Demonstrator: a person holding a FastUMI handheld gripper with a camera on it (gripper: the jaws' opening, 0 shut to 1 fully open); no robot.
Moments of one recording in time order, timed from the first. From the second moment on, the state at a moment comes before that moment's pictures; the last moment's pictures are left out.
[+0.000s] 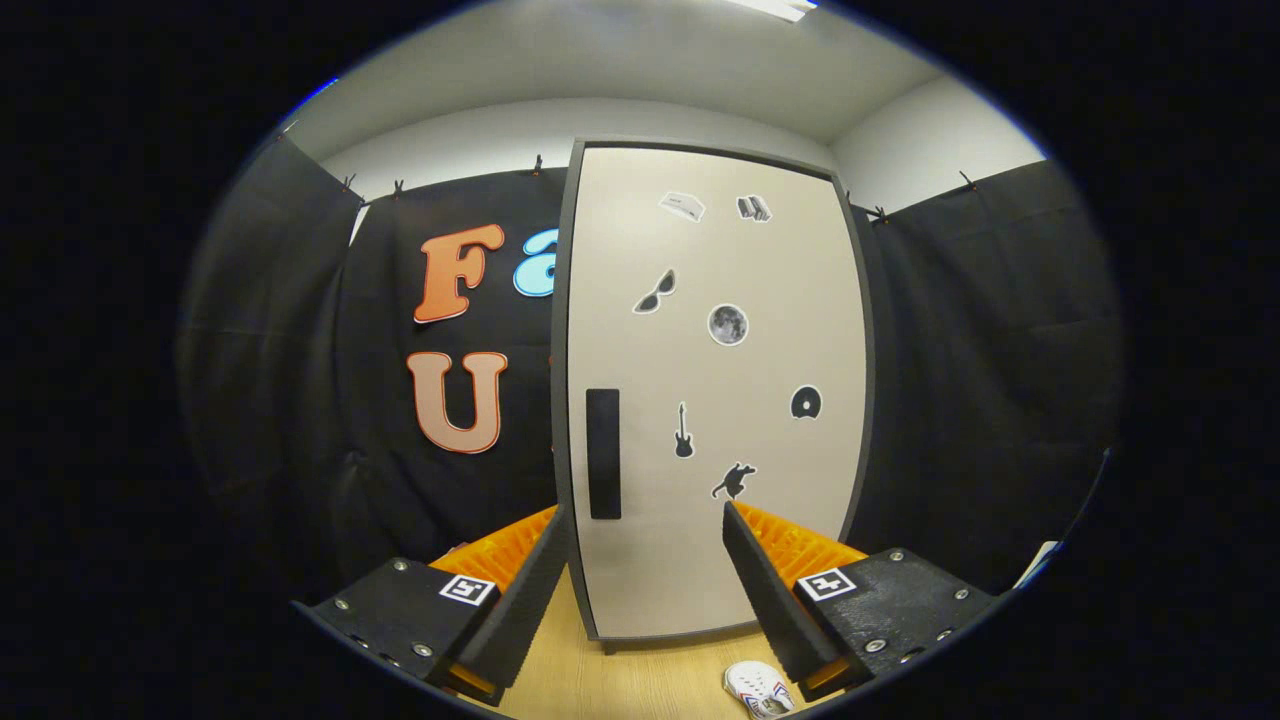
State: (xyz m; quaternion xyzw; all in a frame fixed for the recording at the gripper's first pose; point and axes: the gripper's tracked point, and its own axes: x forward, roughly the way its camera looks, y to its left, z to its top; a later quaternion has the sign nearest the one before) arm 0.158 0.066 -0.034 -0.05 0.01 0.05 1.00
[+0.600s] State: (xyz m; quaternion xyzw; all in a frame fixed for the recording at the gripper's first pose) arm 0.274 0.117 -0.046 -0.07 0.04 0.05 1.00
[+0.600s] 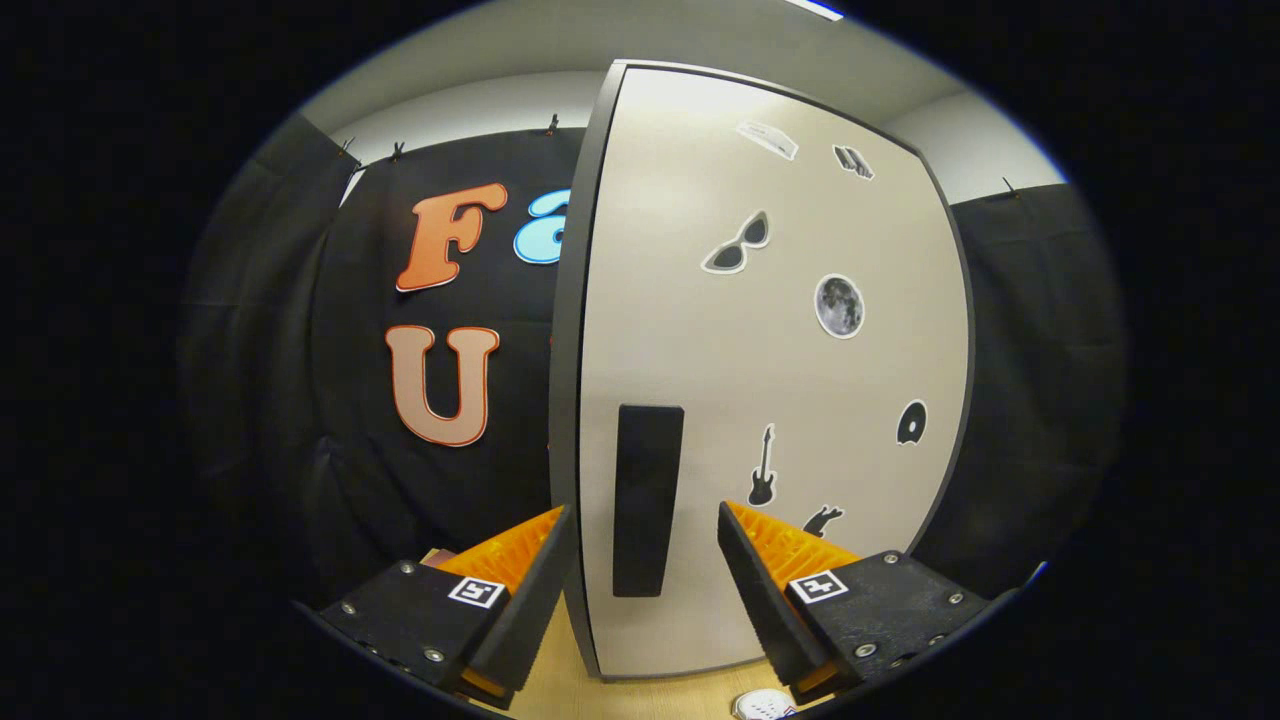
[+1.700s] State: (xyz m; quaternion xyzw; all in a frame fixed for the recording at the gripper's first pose) arm 0.262 0.109 -0.050 -0.05 0.06 0.08 0.99
